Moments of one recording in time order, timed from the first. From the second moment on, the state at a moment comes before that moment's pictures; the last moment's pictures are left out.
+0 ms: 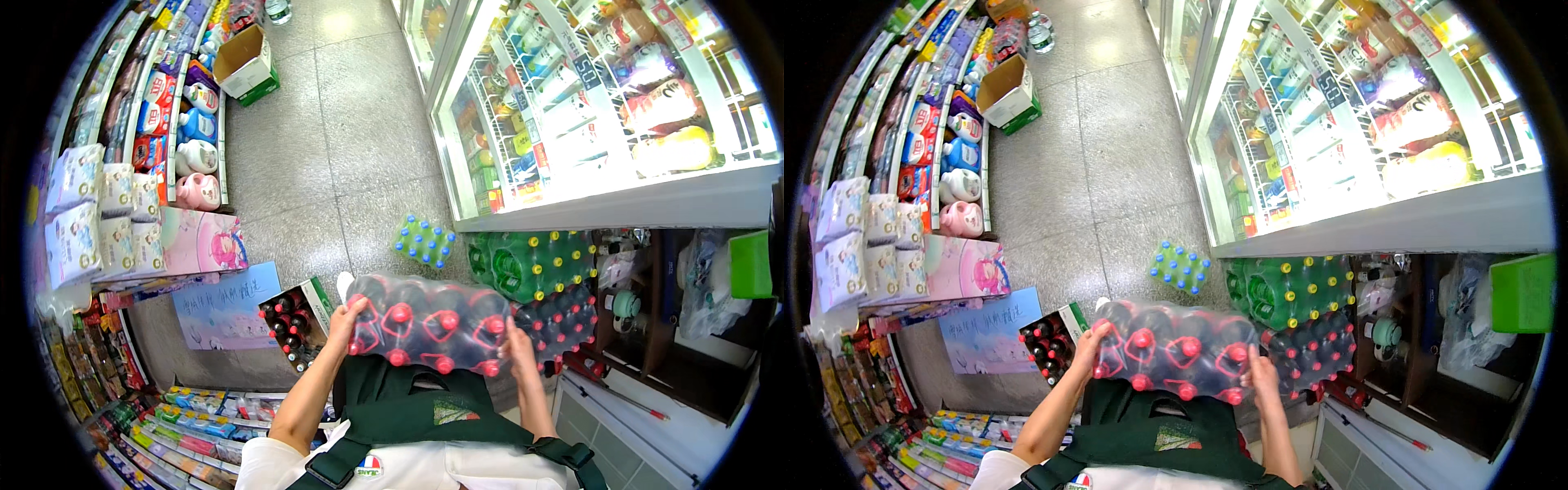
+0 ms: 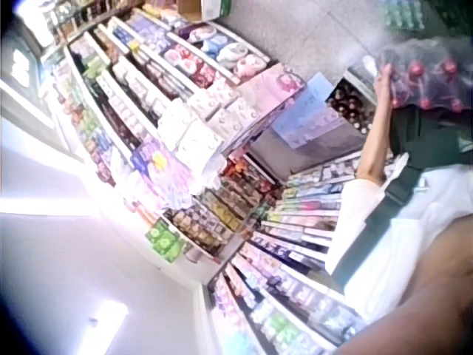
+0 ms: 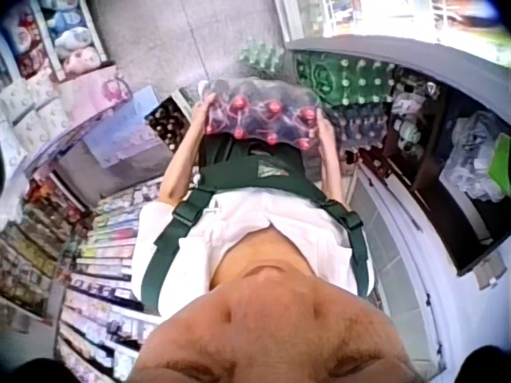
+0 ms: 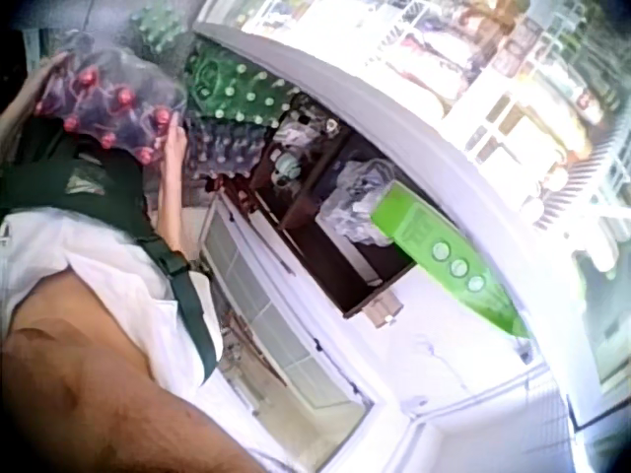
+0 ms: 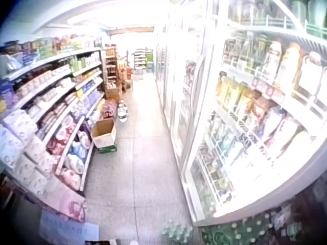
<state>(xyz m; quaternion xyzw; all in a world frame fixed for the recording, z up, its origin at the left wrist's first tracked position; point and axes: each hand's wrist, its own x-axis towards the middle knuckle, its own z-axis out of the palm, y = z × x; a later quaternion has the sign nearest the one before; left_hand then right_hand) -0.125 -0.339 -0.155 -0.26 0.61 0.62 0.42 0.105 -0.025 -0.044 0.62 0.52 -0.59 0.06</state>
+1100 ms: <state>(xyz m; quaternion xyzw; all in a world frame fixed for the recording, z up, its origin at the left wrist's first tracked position) -0.333 -0.138 -0.328 0.03 0.84 0.41 0.36 0.004 0.068 -0.304 0.64 0.41 -0.65 -0.06</state>
